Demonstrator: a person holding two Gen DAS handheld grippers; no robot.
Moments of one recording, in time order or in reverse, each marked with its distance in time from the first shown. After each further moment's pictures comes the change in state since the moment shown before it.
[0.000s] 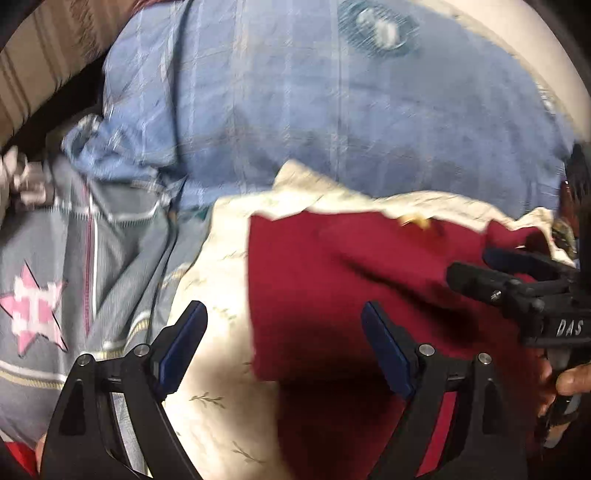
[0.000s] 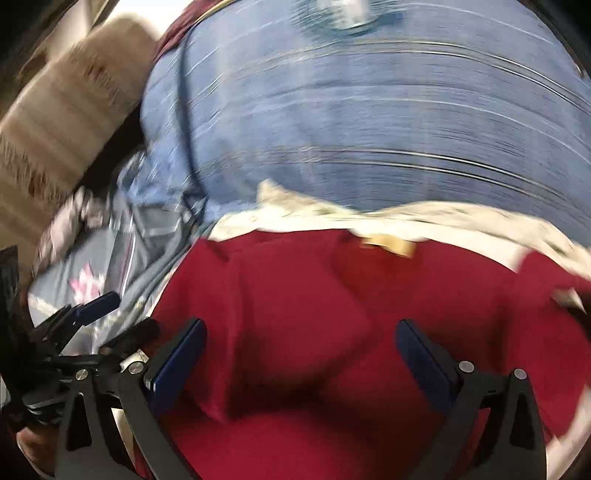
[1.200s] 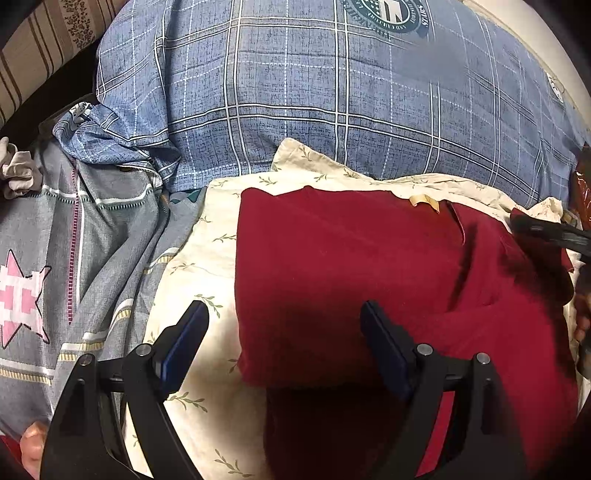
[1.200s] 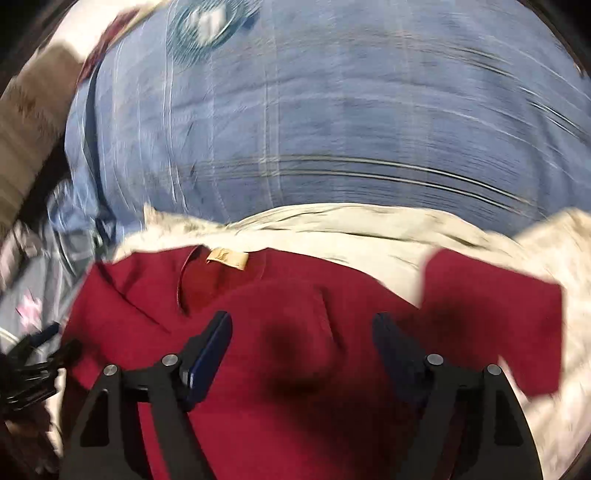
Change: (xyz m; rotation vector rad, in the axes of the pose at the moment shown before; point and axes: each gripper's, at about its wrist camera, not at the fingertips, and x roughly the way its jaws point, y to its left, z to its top) left arm 0.018 -0.016 -0.007 0.013 0.020 0.006; right arm -0.021 -0.126 0.000 0.111 0.003 -0.234
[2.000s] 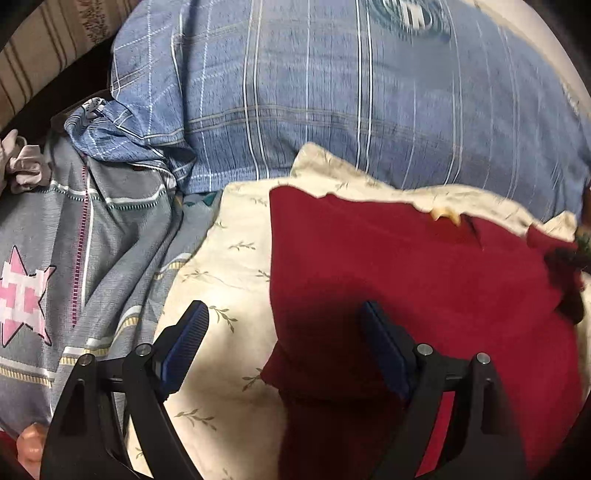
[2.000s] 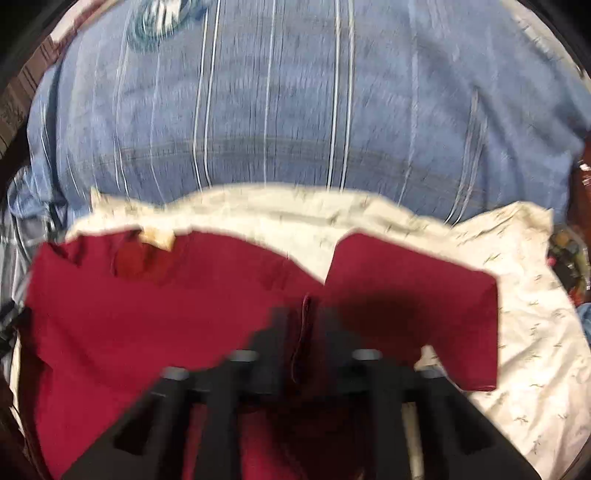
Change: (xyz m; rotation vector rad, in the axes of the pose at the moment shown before) left arm 0.016 0.004 0.005 -0.034 -0.009 0.061; right arm -0.044 -0.042 -0.013 0.024 -0.019 -0.171
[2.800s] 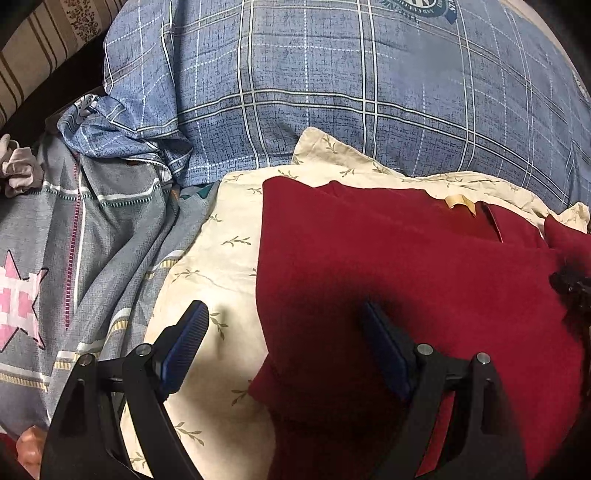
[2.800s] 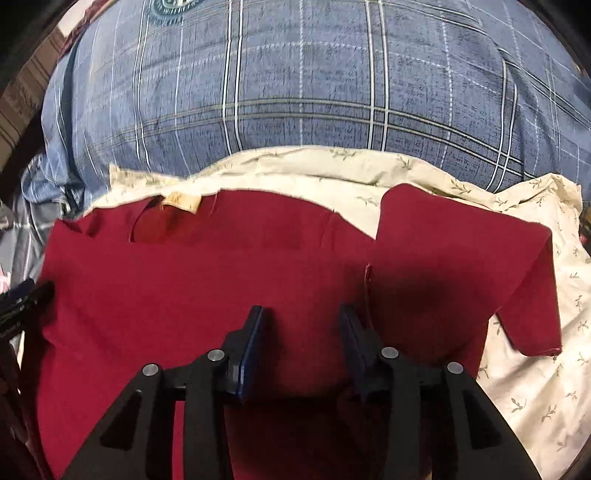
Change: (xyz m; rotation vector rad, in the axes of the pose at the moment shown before) left arm 0.013 -0.009 0.003 0.016 0.032 0.039; right arm 0.030 0.021 -0.024 -0.007 0.079 0.079
